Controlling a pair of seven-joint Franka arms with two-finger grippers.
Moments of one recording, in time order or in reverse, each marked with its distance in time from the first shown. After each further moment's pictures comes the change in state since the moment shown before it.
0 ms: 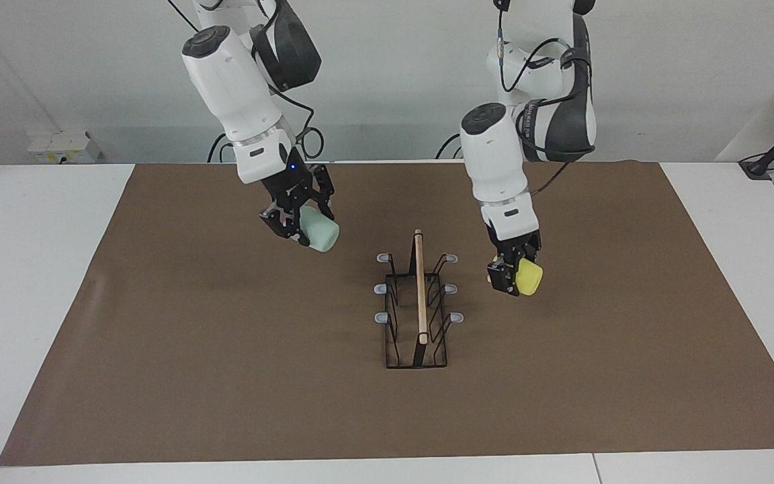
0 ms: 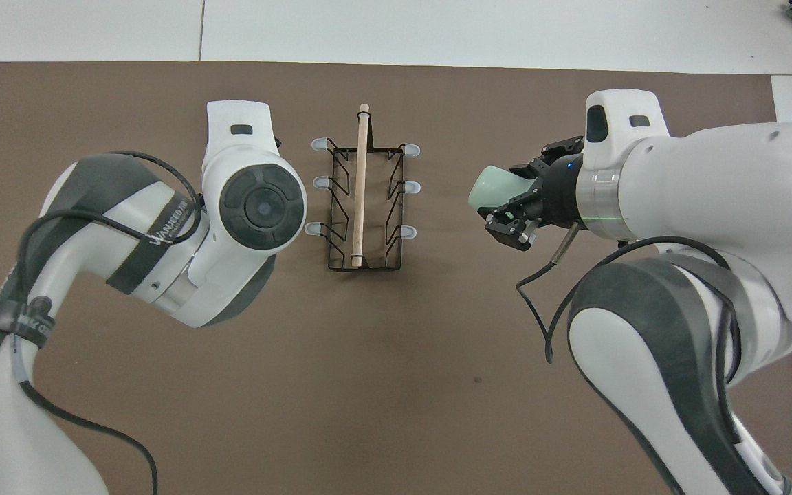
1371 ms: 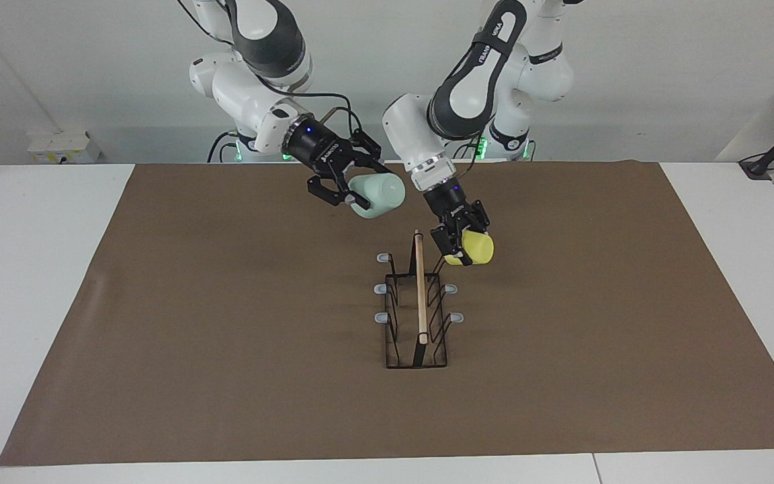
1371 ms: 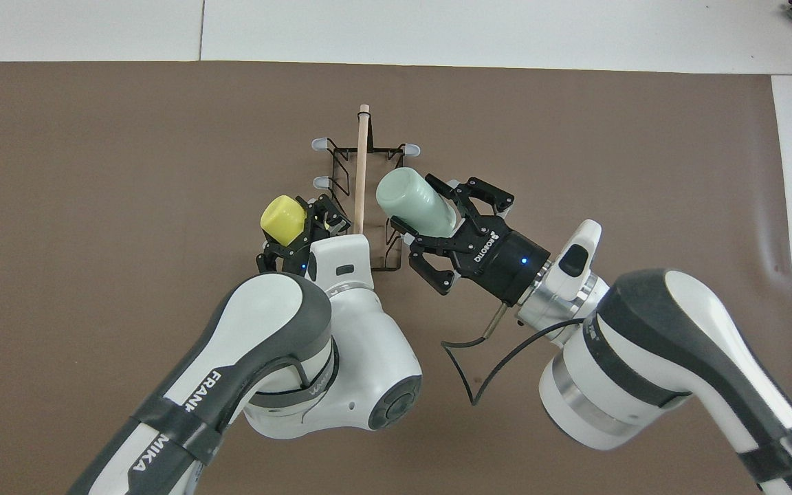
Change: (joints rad) left arm -0.001 -0.109 -0.254 -0.265 0.589 -0.022 -0.609; right arm 0.169 -0.039 0.002 -0.342 1.855 0.397 -1.554
